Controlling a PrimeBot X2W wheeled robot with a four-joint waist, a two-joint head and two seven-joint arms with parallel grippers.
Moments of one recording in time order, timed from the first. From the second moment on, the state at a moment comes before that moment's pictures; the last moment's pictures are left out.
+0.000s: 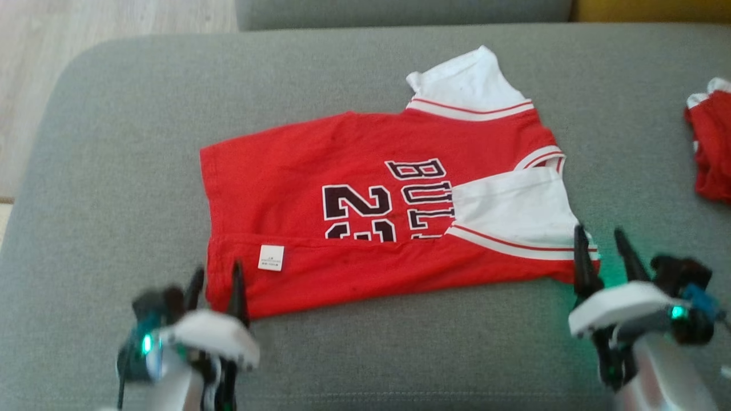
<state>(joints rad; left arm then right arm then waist) -0.12 0.04 -0.18 0.58 -0.36 0.03 -0.26 -0.20 -0.08 -0.04 0.61 0.27 0.13 -0.20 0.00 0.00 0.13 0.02</state>
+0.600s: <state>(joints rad) -0.74 0.17 -0.21 0.88 -0.30 -0.10 0.02 -0.54 -0.07 0.05 0.56 0.19 0.13 -0.14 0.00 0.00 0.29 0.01</state>
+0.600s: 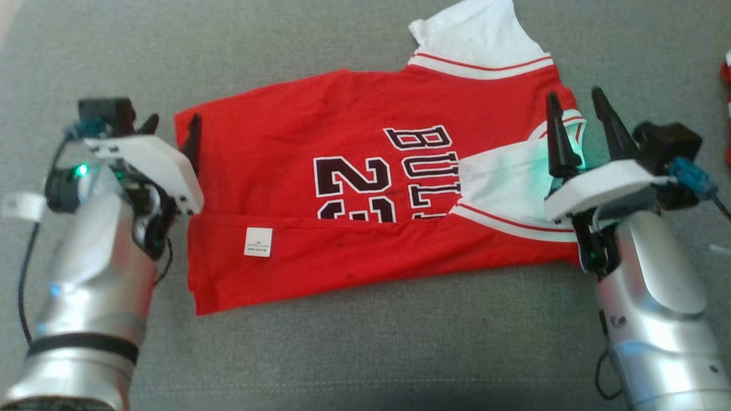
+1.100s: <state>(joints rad) -0.85 0.24 -0.29 1.02 -0.34 -0.13 0.13 -0.60 -0.07 0.11 0.64 0.21 0.13 -0.17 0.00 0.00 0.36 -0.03</state>
